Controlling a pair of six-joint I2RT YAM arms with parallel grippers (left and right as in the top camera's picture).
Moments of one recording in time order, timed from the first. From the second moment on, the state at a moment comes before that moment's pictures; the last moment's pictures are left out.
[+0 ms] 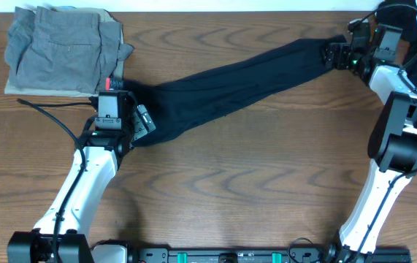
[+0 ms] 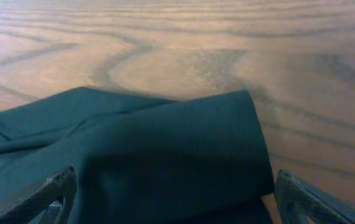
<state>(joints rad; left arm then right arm) -0.06 1.39 0.81 -0.44 -0.11 -0.53 -0.25 2.37 1.67 -0.06 -0.43 -0.12</state>
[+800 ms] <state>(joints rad) -0.06 1.39 0.81 -0.44 -0.11 -0.54 -0.21 2.39 1.73 -0.22 -0.20 -0.04</state>
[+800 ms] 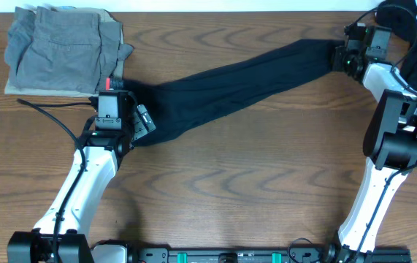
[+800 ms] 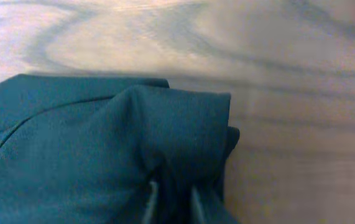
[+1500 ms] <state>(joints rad) -0.06 1.39 0.81 -0.44 -0.11 -0.54 -0.37 2.40 1.98 -1.01 -0.07 0.13</state>
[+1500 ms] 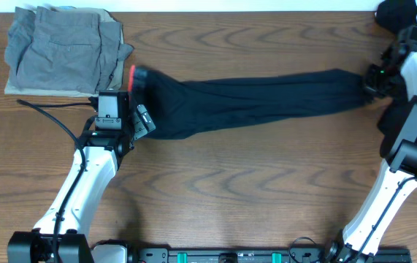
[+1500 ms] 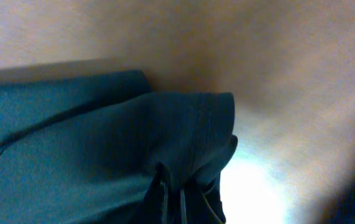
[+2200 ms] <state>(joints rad) -0.06 1.39 0.81 -0.44 -0.11 -0.54 -0.40 2.42 2.15 -1.16 -0.12 -0.03</state>
